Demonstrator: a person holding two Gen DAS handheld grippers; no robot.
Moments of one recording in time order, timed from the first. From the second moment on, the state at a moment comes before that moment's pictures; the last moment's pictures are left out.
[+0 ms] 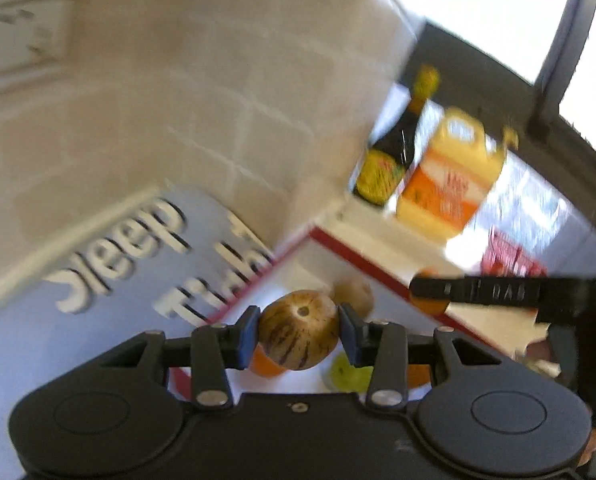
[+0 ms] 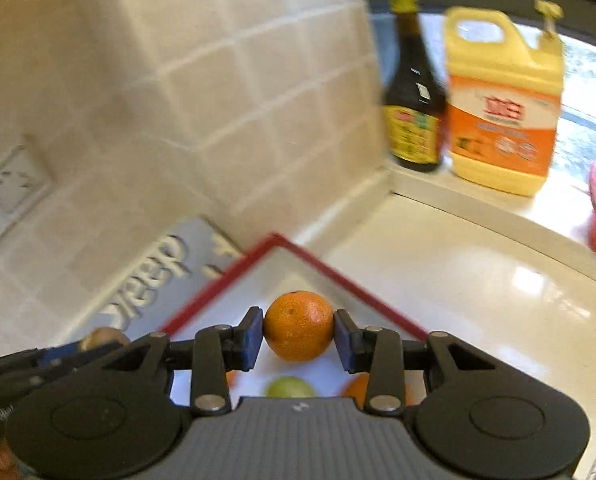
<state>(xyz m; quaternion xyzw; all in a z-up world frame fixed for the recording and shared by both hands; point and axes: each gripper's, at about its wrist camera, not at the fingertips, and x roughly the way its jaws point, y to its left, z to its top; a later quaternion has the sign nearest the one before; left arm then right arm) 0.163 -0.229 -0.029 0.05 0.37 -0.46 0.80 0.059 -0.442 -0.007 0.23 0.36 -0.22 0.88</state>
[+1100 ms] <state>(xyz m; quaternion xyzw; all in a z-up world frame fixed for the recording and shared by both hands) 0.165 -0.292 -0.097 0.15 0.43 -0.51 0.73 0.101 -0.475 -0.098 0.27 0.44 -0.19 0.84</state>
